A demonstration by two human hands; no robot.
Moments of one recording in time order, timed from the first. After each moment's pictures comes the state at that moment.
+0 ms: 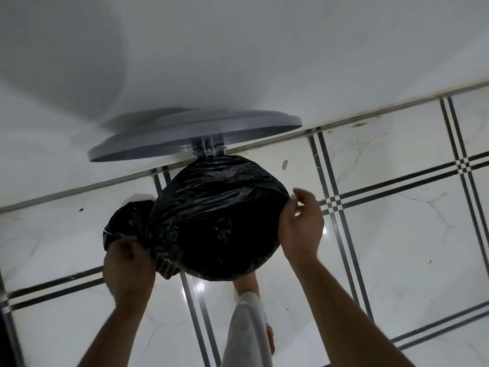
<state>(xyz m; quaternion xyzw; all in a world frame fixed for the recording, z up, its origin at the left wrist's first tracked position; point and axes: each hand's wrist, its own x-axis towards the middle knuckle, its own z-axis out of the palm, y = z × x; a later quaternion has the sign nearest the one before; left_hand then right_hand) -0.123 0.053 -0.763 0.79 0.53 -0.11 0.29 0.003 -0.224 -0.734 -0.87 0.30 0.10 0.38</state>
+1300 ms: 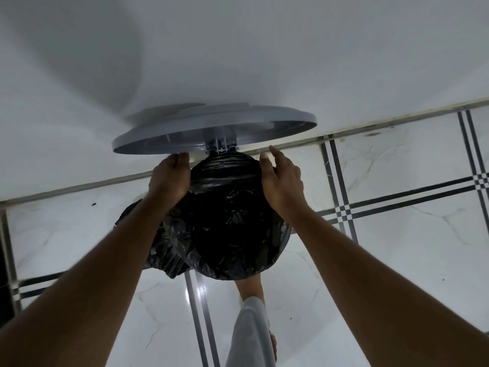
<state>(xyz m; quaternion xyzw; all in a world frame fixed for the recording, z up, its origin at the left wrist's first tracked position) 0.052 0.058 -0.764 0.82 0.39 -0.23 0.35 0.083 -0.177 -0.742 -0.89 0.09 0.28 0.36</state>
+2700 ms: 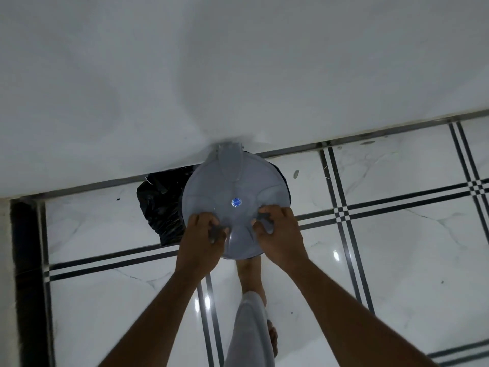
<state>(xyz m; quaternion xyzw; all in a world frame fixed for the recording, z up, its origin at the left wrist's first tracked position) -0.120 -0.026 -0.730 0.86 0.28 -0.15 0.40 -0.052 -0.215 -0.717 -0.90 0.03 0.27 0.35</state>
